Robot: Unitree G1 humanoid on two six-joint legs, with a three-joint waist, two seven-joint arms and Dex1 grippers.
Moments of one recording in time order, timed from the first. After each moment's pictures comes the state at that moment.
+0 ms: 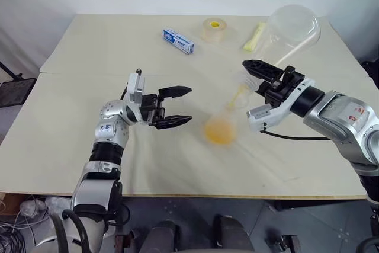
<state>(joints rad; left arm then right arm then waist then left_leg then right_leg) -0.83 0.30 0.10 0.65 -0.51 0.00 -1.50 -0.55 -0.94 0.10 -0.29 -0.84 -0.37 0.41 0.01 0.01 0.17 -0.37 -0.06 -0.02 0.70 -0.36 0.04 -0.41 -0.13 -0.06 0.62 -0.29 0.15</state>
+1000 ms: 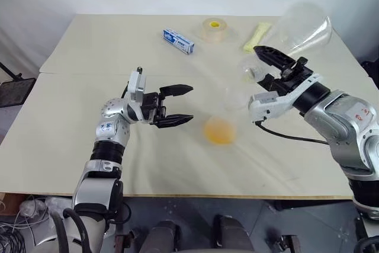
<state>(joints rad) -0.84 0.29 0.10 0.64 -0.50 -0.01 -1.49 -0.51 -0.75 0.00 -0.35 -0.70 -0.12 0.48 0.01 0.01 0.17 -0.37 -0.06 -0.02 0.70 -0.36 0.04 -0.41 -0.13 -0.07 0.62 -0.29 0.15</state>
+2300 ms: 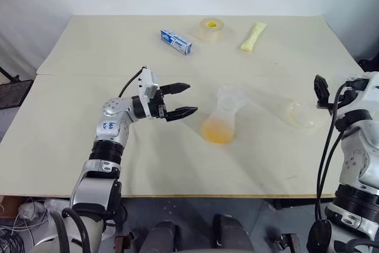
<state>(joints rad) -0.82 0.31 0.04 0.60 -0.35 0.04 -1.21 -0.44 -0.43 -0.58 -0.14 0.27 0.47 0.31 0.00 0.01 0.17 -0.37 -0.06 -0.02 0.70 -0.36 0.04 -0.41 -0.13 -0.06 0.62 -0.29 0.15</state>
